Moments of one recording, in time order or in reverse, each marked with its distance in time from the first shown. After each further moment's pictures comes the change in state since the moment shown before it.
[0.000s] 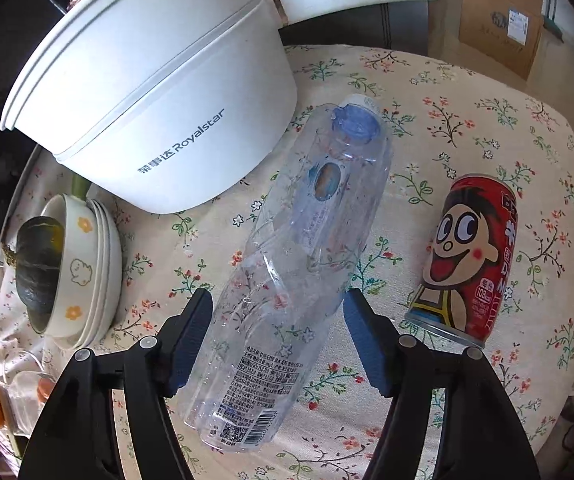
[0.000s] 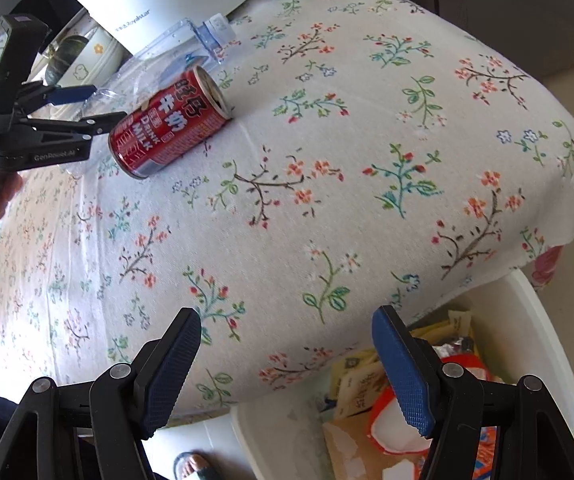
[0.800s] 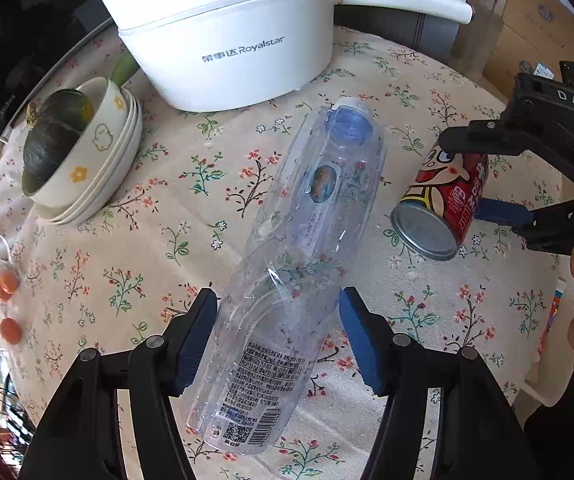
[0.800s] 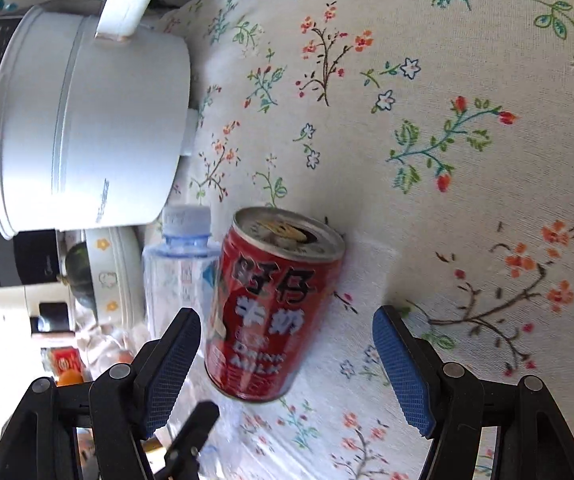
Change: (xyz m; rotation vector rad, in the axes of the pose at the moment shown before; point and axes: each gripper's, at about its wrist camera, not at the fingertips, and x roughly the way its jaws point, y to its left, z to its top) left arm -0.028 0.015 -0.072 -0.241 0.064 -0.090; right arm 0.077 0.024 0.077 0.737 -0.076 0.272
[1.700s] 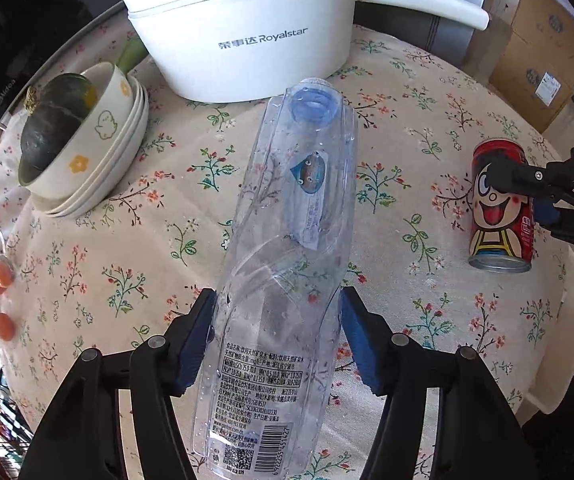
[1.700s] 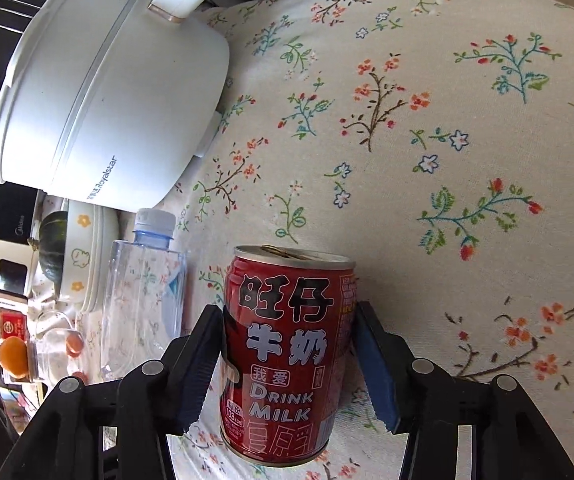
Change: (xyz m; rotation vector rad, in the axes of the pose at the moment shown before) left arm 0.004 0.010 0.004 -0.037 0.008 -0.015; right arm -0.004 0.017 -0.003 -0.267 -0.065 -0.093
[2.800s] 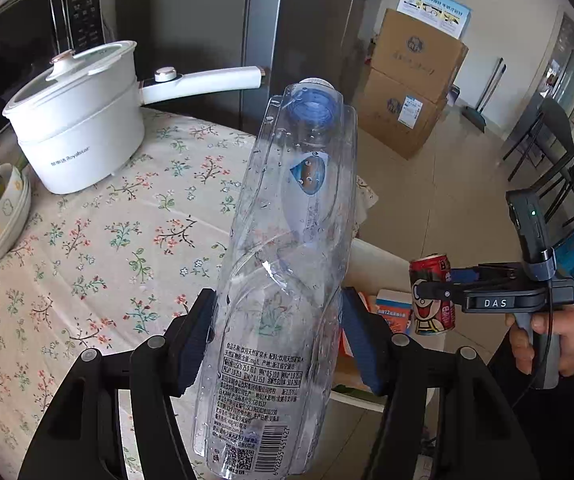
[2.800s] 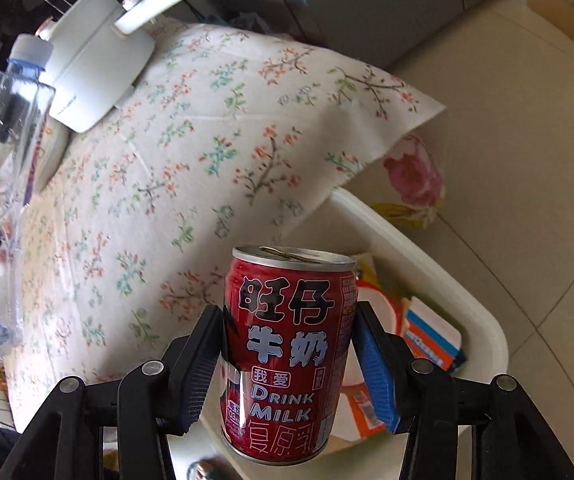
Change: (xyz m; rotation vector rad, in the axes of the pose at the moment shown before) left arm -0.127 -0.179 -0.058 0.134 -0.254 -0.315; right arm -0.182 -0.154 -0.075 -0.268 -0.004 -0.214
